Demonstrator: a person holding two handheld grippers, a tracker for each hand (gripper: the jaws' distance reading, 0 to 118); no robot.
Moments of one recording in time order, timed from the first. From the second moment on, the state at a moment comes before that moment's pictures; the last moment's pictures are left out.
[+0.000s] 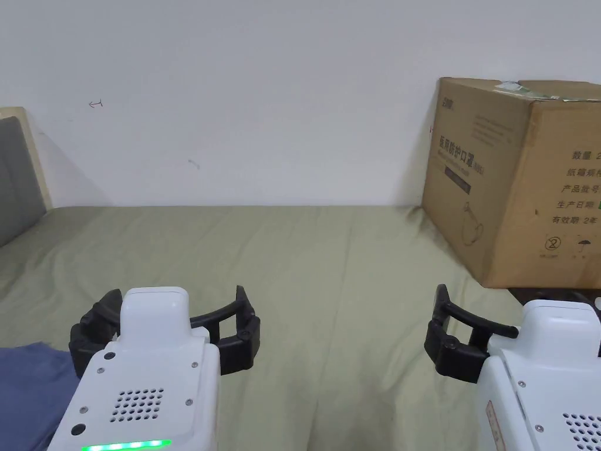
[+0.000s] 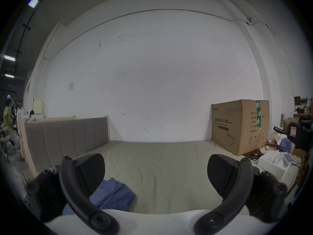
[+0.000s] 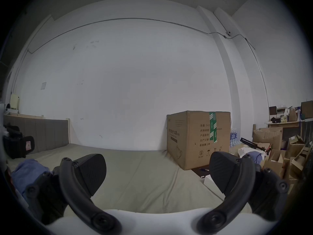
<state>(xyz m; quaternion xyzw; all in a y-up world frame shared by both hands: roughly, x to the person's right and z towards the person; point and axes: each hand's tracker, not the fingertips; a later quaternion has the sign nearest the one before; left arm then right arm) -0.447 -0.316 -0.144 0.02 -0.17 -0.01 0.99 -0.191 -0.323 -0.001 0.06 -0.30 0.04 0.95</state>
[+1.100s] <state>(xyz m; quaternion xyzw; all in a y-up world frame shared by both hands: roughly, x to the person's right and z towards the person) -0.441 -0.318 -0.144 0.02 -0.17 -0.01 0.98 -0.198 -0.322 0.005 0.04 -0.27 0.05 0.96</state>
